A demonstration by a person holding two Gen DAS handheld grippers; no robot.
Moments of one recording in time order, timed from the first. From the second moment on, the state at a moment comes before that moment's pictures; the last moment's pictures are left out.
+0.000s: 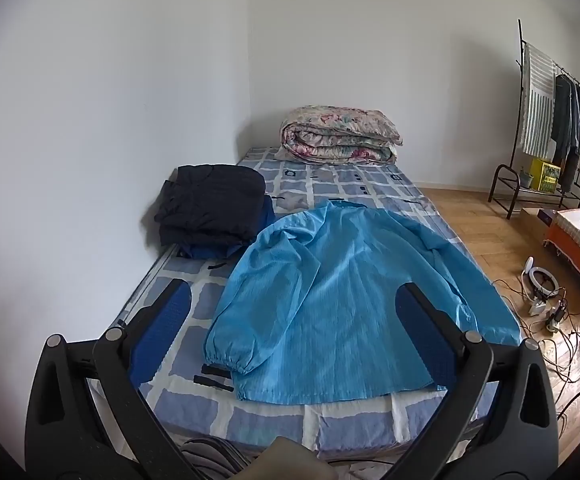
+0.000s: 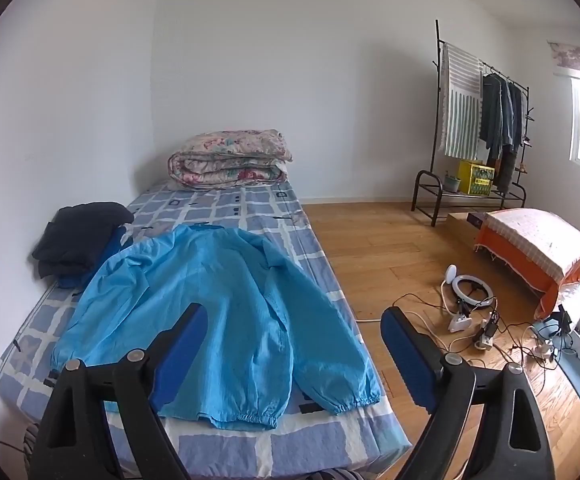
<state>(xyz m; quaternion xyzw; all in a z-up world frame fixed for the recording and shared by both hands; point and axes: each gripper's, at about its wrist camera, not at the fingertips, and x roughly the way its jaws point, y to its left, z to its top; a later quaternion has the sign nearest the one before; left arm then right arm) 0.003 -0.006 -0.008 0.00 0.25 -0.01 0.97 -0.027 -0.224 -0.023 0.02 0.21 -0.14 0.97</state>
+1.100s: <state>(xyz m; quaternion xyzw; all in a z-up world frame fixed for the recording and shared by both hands) 0.000 0.004 -0.012 -0.01 0.25 0.00 0.97 -0.024 -0.205 0.002 0.01 0.19 -0.15 0.97</state>
